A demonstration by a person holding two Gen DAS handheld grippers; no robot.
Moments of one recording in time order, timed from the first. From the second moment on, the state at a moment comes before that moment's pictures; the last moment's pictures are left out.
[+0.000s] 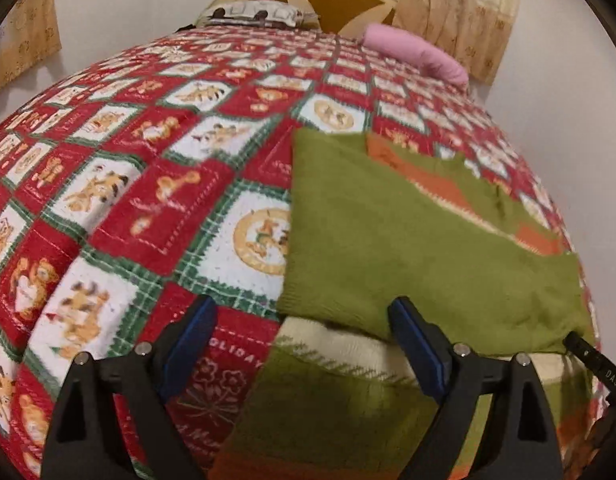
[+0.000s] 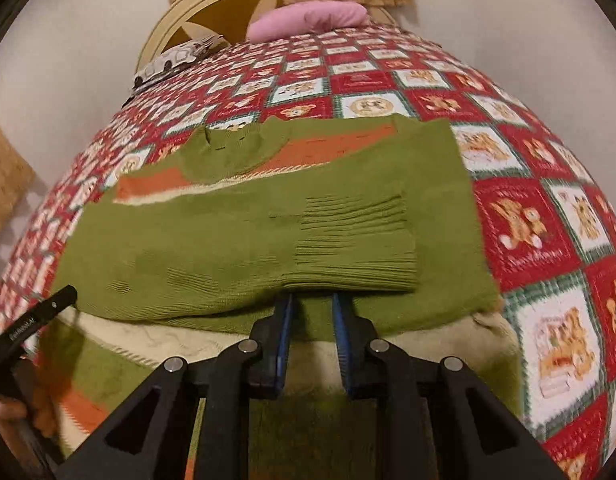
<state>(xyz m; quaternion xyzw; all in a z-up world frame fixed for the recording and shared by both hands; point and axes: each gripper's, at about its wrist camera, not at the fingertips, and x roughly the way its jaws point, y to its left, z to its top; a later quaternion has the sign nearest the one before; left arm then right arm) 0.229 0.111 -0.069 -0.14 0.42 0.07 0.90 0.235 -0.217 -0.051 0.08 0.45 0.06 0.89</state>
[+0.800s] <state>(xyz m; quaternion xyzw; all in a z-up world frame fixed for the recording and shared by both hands) 0.000 0.138 -0.061 -0.06 0.40 -0.15 0.90 -0.038 -0.310 -0.031 0.06 0.45 0.05 0.89</state>
